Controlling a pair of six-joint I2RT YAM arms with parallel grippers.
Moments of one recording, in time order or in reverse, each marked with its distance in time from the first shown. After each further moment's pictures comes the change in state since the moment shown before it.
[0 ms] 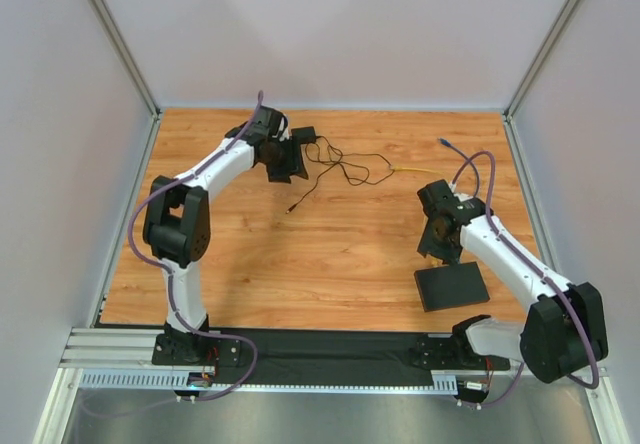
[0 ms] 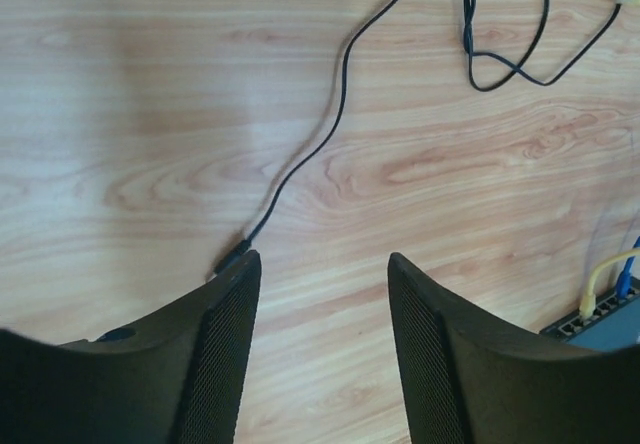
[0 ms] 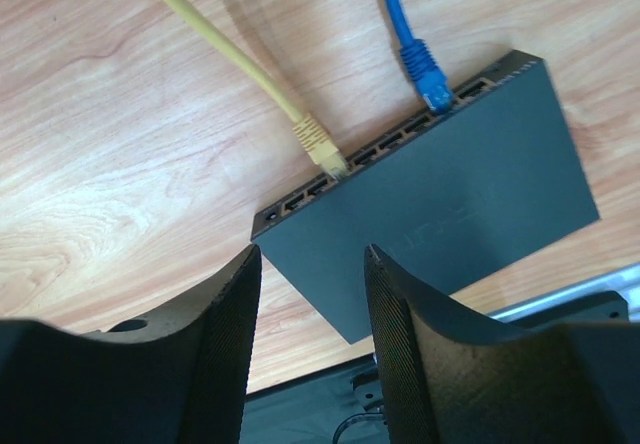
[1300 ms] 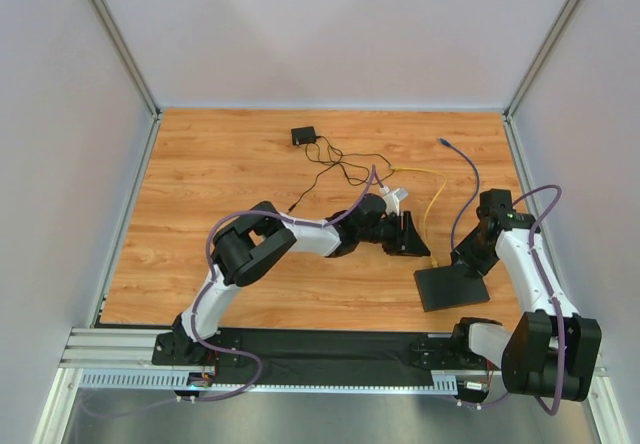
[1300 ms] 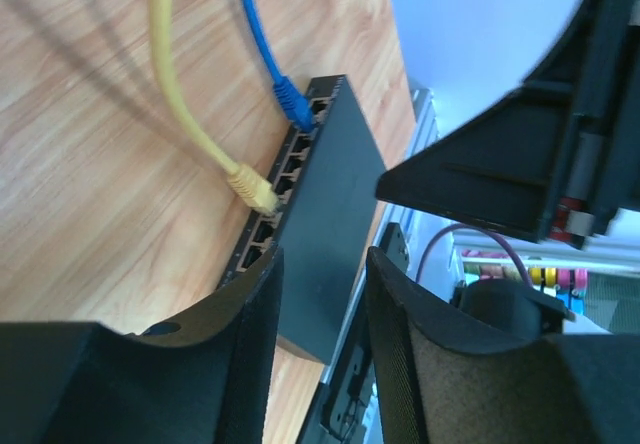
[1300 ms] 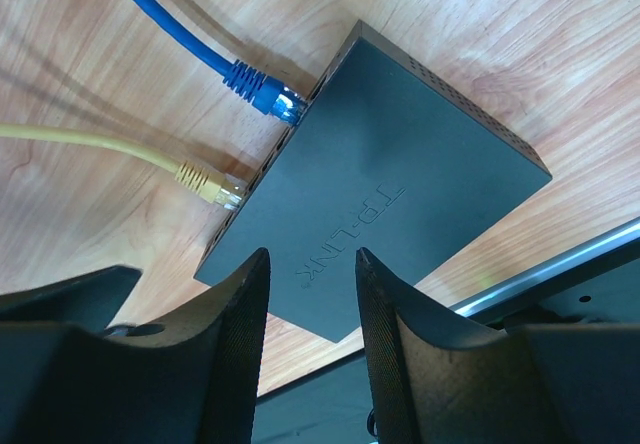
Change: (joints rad) left arm -0.623 0.193 -0.303 1.115 0.231 -0.529; right arm -0.470 -0.116 -0.097 -0.032 -0.214 -0.022
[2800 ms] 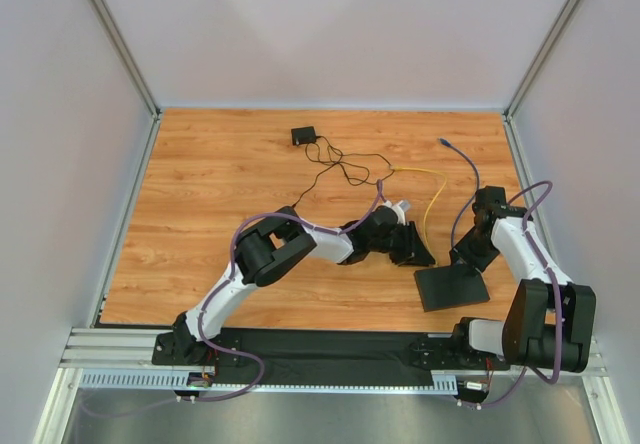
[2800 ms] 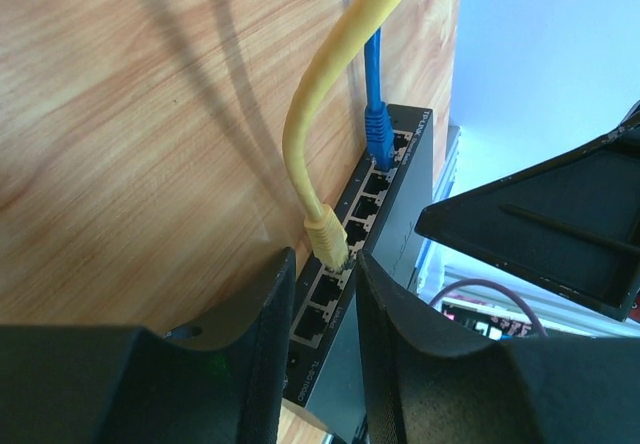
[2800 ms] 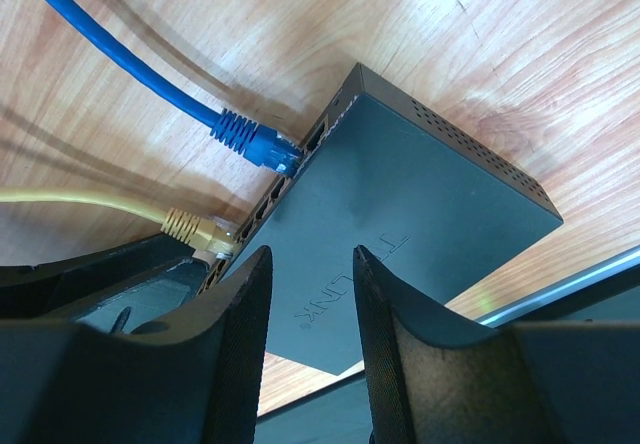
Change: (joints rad) left arm -0.053 0.169 0.101 -0.011 -0.090 -0.175; right arm -0.010 0.140 0.000 0.072 0.022 -0.011
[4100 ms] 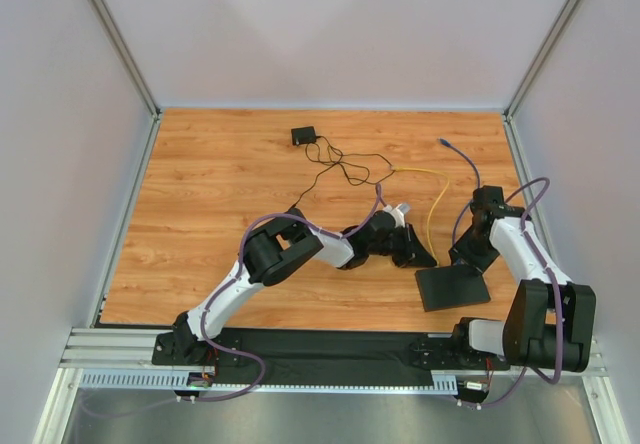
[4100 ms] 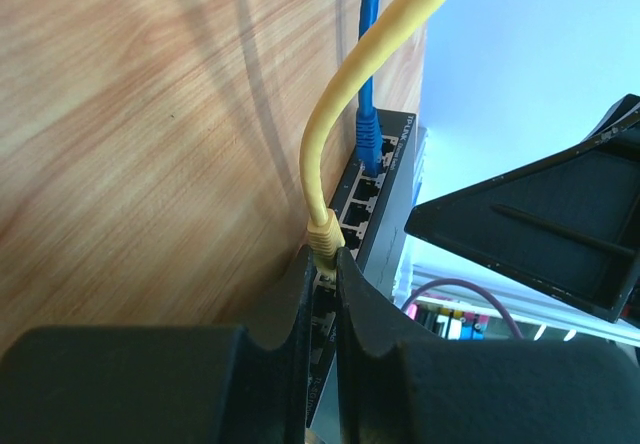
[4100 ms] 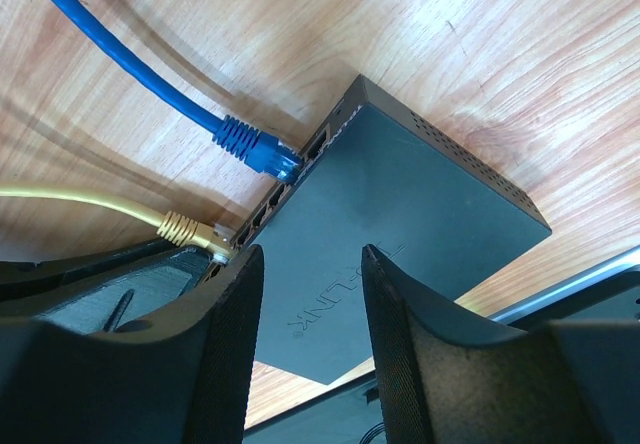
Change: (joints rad) left arm -0.003 0.064 -0.002 0.151 0.022 -0.094; right arm 0.011 0.000 -0.002 0.014 0.034 -0.021
